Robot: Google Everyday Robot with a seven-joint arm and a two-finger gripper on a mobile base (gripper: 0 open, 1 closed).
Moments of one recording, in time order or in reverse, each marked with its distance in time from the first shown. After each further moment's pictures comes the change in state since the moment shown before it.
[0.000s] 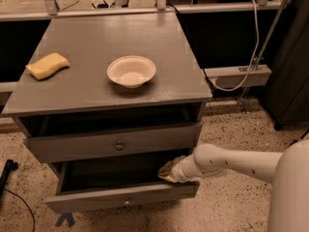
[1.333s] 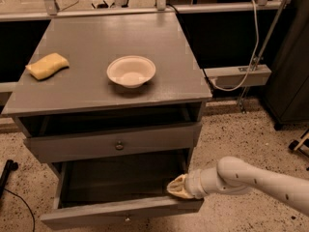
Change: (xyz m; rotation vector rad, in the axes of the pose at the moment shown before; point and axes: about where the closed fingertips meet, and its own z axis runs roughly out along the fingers) arm 0.009 0.058 -0.050 -0.078 -0.154 0.017
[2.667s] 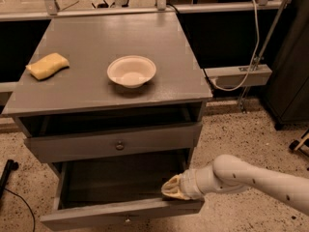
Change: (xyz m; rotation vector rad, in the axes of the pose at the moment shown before) arm -0.029 0.023 -0.008 -0.036 -0.006 -0.129
